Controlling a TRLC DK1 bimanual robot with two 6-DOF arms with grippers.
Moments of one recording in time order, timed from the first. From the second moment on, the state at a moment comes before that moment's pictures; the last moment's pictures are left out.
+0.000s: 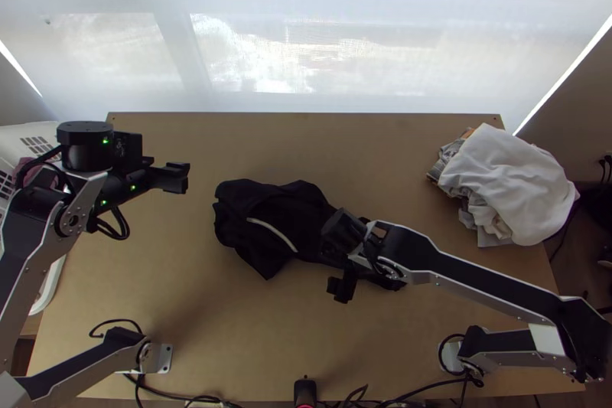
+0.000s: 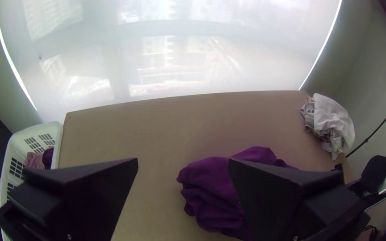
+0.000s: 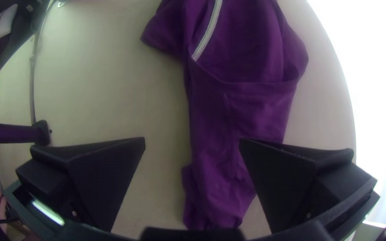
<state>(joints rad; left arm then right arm) -0.24 1.13 1.39 -0.89 0.00 -0.09 1.03 1.46 1.15 -0.81 0.04 -0.26</state>
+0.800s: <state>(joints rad) -0.21 1.02 1.12 -0.79 0.00 -0.09 1.04 1.74 1.26 -0.63 0.07 -0.34</state>
